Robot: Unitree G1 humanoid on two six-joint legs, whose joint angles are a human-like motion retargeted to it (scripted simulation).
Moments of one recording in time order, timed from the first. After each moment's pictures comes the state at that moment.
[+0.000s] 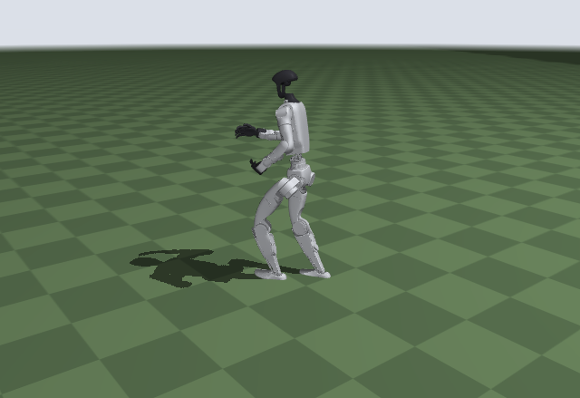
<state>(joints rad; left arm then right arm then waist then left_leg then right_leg) 0.10 0.35 -0.23 0.28 -0.64 0.12 -0.81 -0.37 -0.51 0.25 0.00 -0.01 -0.15 0.03 0.14 0.15 0.15 -0.61 0.12 0.13 0.87 -0.57 -0.01 -0.10 0.19 -0.02 0.58 -0.67 -0.09</state>
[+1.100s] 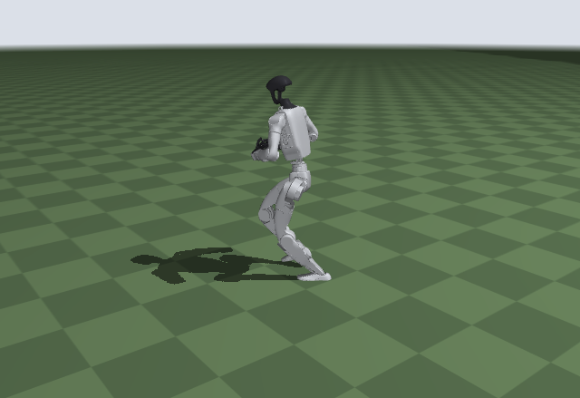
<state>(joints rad) -0.16 0.56 -0.57 -0.24 -0.77 0.09 -0.75 0.09 -0.61 0.38 -0.27 0.27 -0.17 0.17 -0.23 -0.17 0.12 -0.29 -0.21 0.25 0.90 -0.87 0.23 -0.96 -0.23 0.07 1.63 -0.45 0.04</state>
